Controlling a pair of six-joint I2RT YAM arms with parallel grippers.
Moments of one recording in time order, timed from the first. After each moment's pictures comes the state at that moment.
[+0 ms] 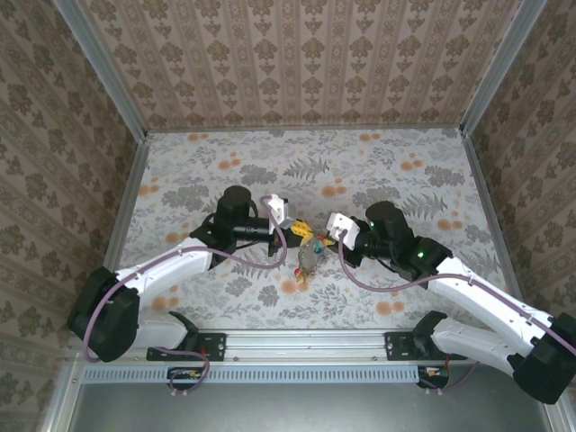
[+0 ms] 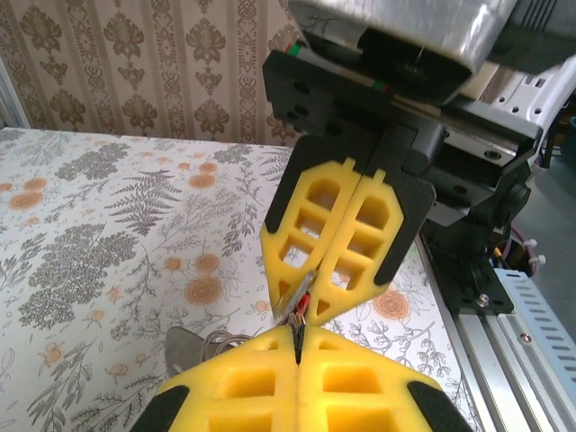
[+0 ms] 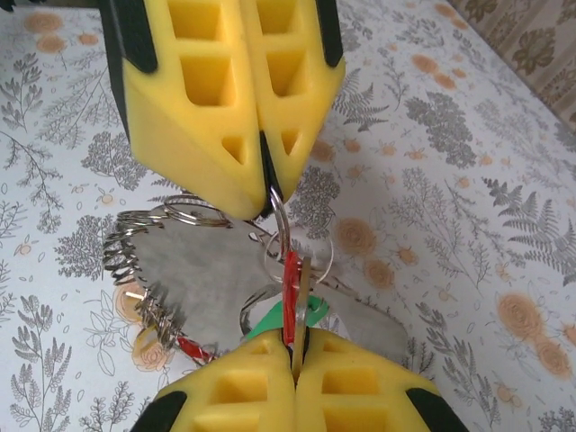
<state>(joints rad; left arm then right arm) -0.70 1.29 0.73 0.27 0.92 0.18 0.65 0.99 0.75 -0.35 -0.27 -0.46</state>
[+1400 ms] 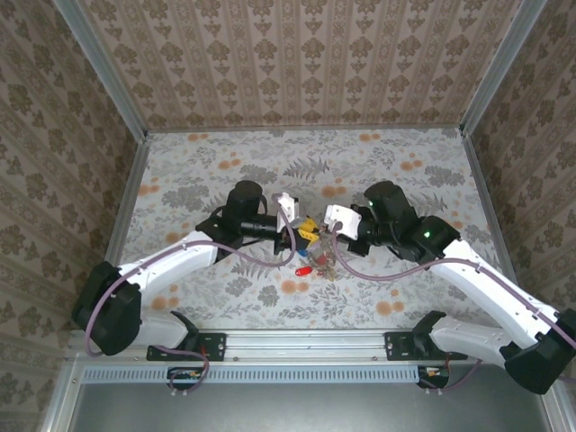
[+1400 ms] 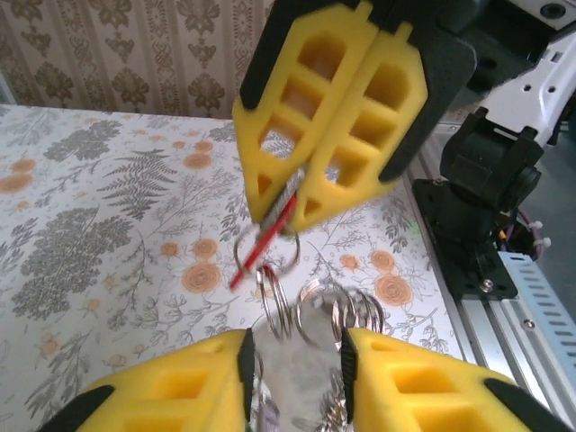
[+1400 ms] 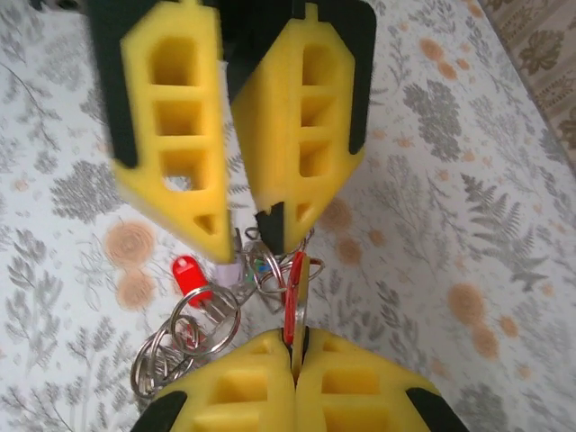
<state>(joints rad) -0.73 1.34 0.83 0.10 0.87 0.26 0.63 1.09 1.10 -0.77 -0.13 -0.77</state>
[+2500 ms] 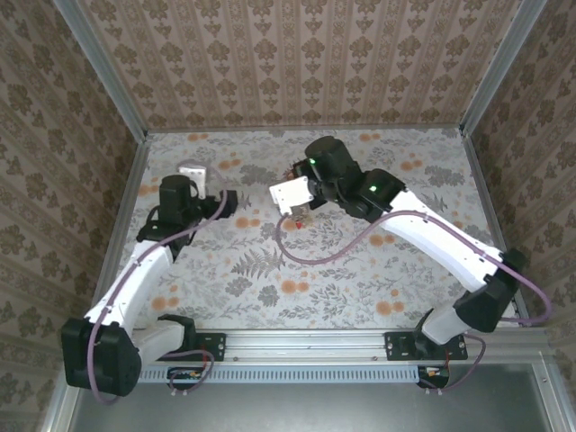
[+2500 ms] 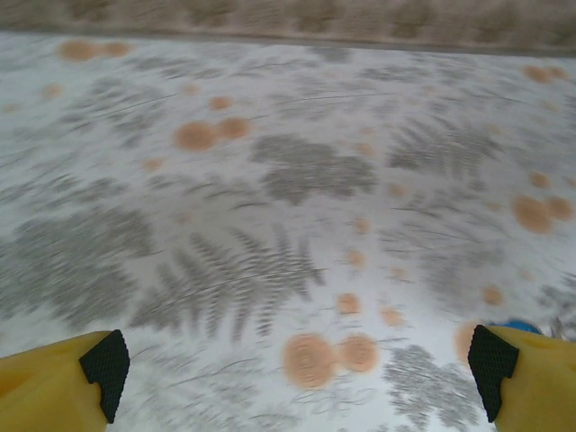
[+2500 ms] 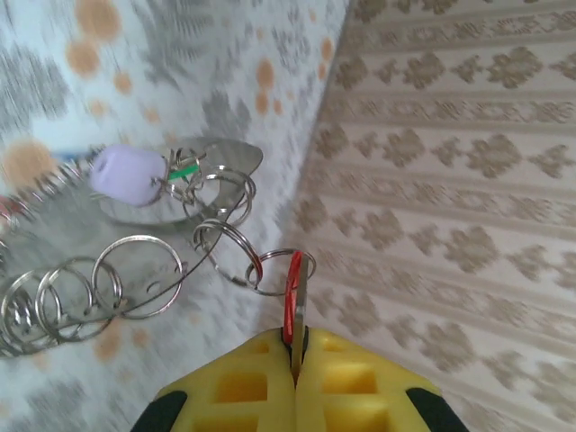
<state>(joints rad) -0.21 1.08 0.80 -0.28 0.08 -0.17 0.80 1.55 1.62 -0.68 0.14 -1.27</state>
